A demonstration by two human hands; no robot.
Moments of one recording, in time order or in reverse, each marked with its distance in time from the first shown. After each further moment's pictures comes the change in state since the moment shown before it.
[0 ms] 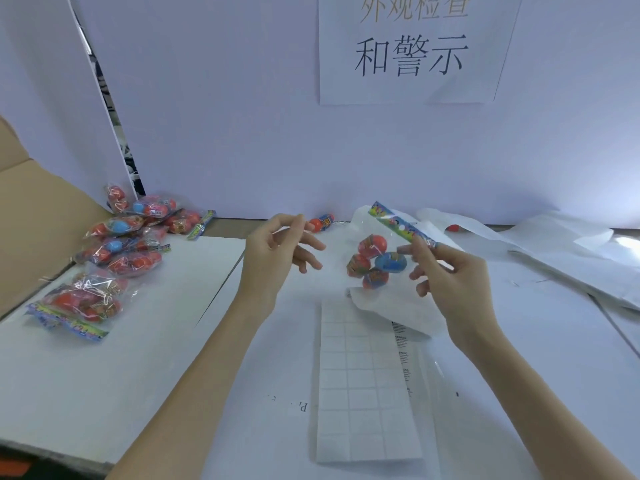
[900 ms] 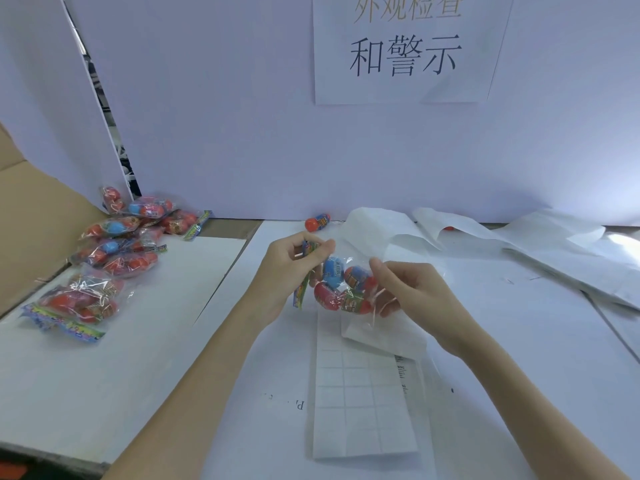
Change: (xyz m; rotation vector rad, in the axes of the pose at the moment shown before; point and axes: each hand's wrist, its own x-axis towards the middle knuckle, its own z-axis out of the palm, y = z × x) left_hand -0.004 -0.008 0.008 0.121 -0.186 -0.161; right_hand -0.014 -0.006 0.007 -0.183 -0.486 0.086
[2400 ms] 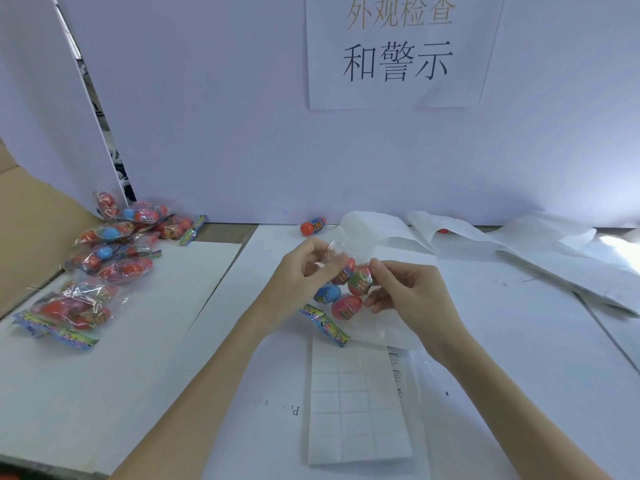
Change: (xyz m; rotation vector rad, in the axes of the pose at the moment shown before) left_hand -0.005 -0.002 0.013 0.149 -0.137 0.080; right_hand 0.003 0.005 0.009 0.223 0.186 0.007
